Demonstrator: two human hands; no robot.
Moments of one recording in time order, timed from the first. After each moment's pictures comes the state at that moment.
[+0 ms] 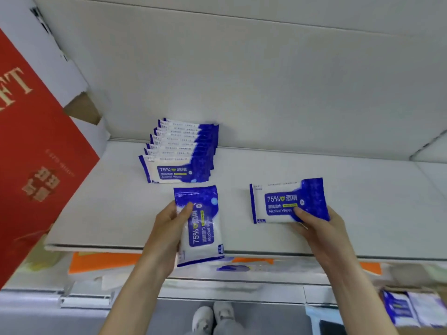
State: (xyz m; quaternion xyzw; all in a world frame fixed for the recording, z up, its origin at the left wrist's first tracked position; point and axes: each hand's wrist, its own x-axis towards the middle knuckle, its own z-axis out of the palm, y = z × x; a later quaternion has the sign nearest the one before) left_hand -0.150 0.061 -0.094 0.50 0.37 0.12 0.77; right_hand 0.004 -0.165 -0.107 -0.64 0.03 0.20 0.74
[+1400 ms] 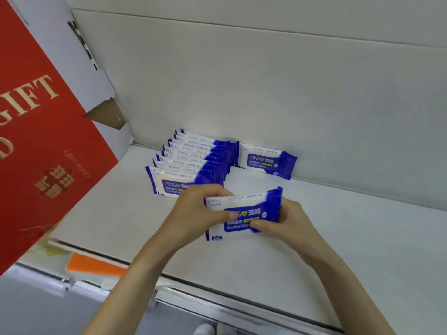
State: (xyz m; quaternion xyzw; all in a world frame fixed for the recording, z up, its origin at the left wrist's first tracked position) left_hand -0.074 0.067 -0.052 0.79 0.28 0.12 0.53; right_hand 0.068 -0.083 -0.091 -0.66 -0.33 0.38 0.56
